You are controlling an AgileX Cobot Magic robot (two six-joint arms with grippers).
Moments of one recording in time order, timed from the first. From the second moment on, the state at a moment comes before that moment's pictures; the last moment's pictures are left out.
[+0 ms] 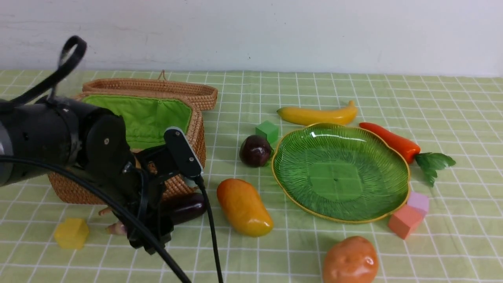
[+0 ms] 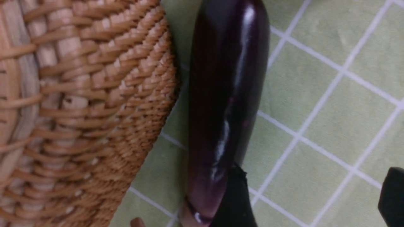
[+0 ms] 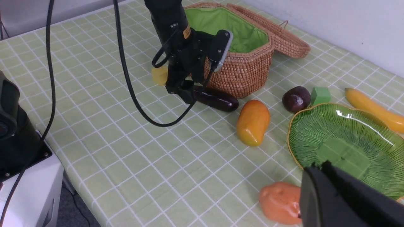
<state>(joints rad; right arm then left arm) 0.30 0.45 -1.15 0.51 1.22 -0.46 -0.38 1.62 -1.02 0.00 0.67 0.66</state>
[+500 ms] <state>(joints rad) 0.30 0.45 -1.15 0.51 1.22 -0.46 -0.38 1.68 -1.02 0.03 0.64 0.63</state>
